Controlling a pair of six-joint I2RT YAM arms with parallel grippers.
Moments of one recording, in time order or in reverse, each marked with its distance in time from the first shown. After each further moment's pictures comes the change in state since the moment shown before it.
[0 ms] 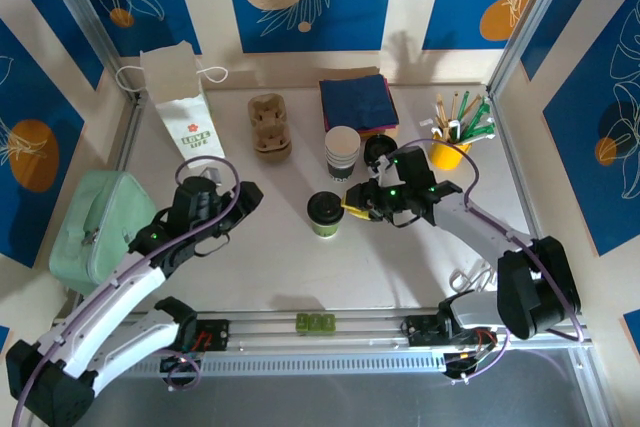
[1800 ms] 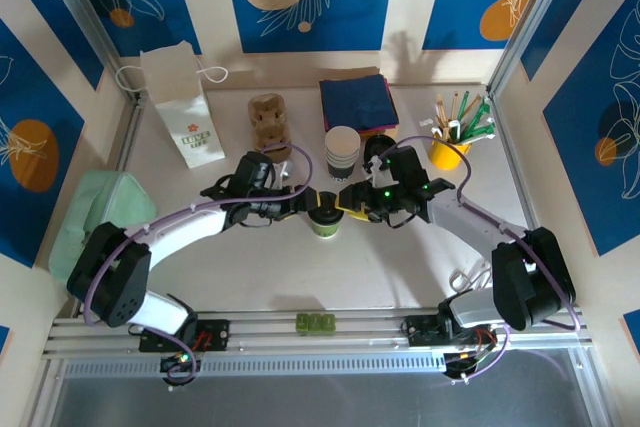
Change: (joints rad) left arm -0.080 0.612 0.148 0.326 0.443 0.286; right arm 0.034 0.070 0.026 -0.006 0.030 -0.095
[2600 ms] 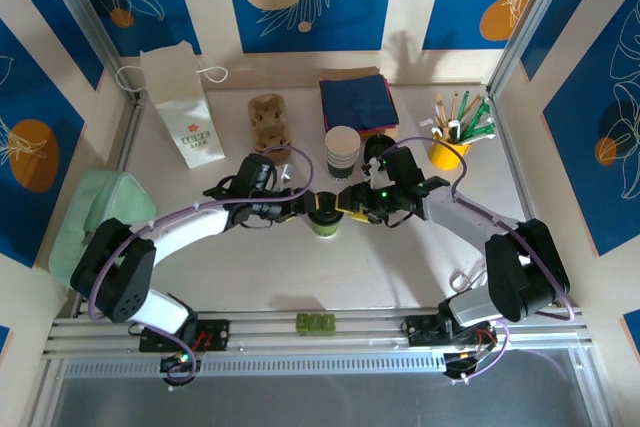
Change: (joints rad) left arm 0.000 0.018 -0.010 0.003 -0.001 0.000; right arm 0.007 0.044 0.014 -0.023 0.047 -0.005
